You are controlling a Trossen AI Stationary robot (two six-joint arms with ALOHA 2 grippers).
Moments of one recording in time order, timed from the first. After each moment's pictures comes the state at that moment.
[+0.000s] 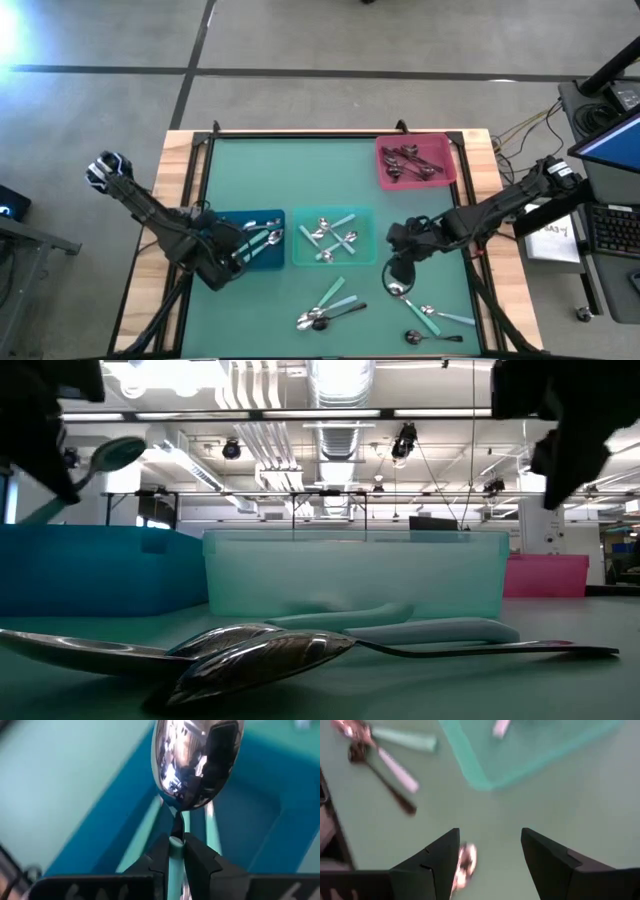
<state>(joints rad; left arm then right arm) -0.72 1.23 0.82 -1.14 -0.60 -1.32 0.41 1.26 0.85 -0.65 0.07 0.87</state>
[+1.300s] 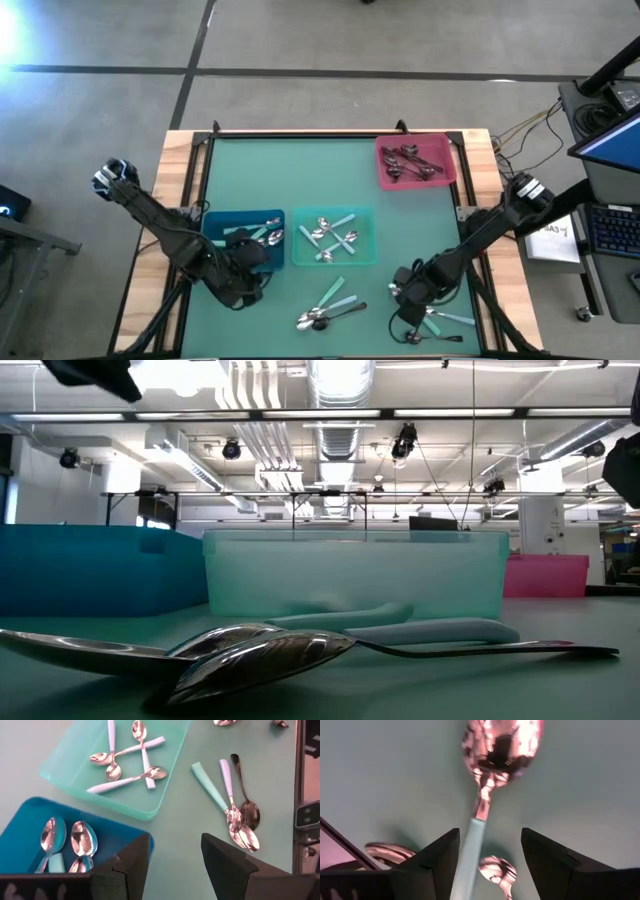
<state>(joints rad) -0.70 1.37 1.11 -0.80 -0.54 -0.94 0.69 1.62 0.88 -0.61 -0.24 1.31</state>
